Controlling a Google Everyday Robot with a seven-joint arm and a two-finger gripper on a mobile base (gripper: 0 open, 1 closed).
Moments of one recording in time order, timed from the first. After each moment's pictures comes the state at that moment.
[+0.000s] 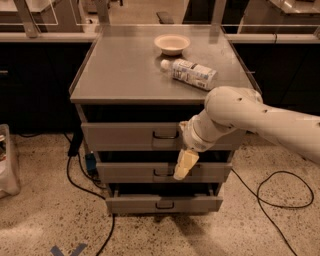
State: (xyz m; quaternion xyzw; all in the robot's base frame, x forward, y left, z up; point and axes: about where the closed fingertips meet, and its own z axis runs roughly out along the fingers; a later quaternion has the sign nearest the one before) arm 0.571 -0.068 0.691 -0.65 0.72 0.07 0.23
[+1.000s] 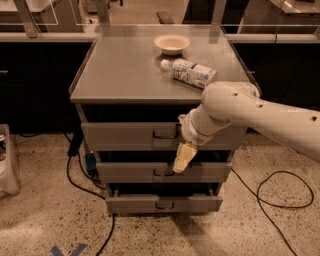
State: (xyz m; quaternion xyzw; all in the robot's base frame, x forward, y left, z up) arm 0.591 -0.068 0.698 -0.66 0.71 0.04 0.24
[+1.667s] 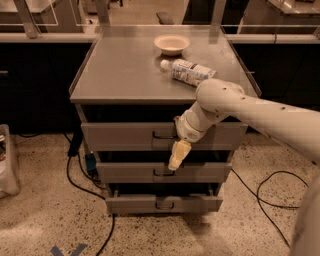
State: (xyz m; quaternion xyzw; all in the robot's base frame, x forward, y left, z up) arm 0.617 -0.055 0.651 -0.65 0.72 0.12 0.20
